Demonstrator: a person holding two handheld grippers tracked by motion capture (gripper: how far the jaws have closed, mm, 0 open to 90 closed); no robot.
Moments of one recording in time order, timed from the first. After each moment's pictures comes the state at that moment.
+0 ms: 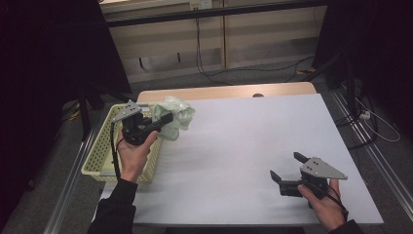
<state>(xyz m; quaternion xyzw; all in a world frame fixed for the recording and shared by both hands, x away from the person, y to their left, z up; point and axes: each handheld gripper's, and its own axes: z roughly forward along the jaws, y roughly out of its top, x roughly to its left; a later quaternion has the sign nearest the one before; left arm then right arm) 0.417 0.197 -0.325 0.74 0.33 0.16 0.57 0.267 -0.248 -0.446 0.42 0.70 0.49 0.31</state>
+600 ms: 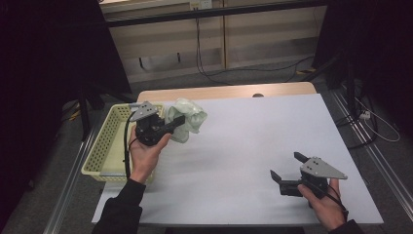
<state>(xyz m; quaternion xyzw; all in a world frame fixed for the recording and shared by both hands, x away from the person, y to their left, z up) 0.414 0.164 -0.325 0.76 0.31 0.17 0.55 0.268 -0.248 -0.446 0.42 0.70 0.49 0.31</state>
